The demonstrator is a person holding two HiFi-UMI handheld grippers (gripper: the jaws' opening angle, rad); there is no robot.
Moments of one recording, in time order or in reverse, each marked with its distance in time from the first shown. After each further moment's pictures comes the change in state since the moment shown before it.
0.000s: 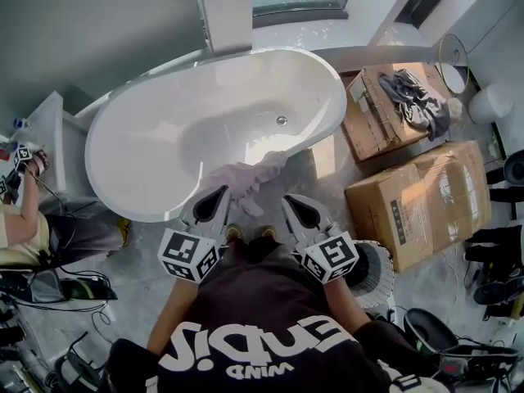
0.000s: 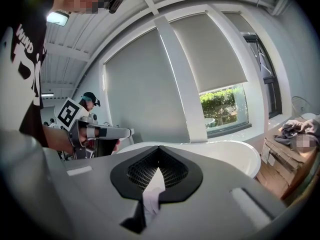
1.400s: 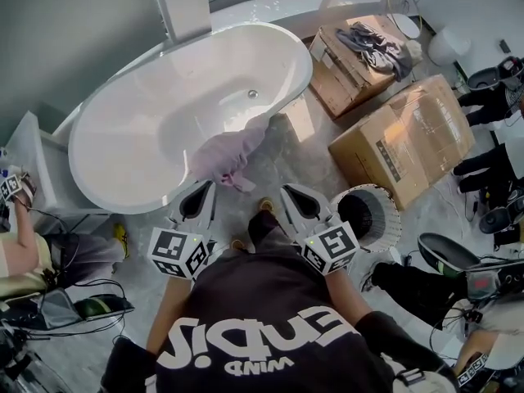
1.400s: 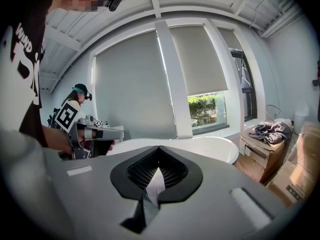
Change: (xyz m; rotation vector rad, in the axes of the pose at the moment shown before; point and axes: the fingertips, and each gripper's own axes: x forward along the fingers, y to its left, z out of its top) left arm -0.100 -0.004 -0.051 0.031 0.036 -0.165; right arm -0.071 0.099 -0.043 -0.001 -0.008 -0.240
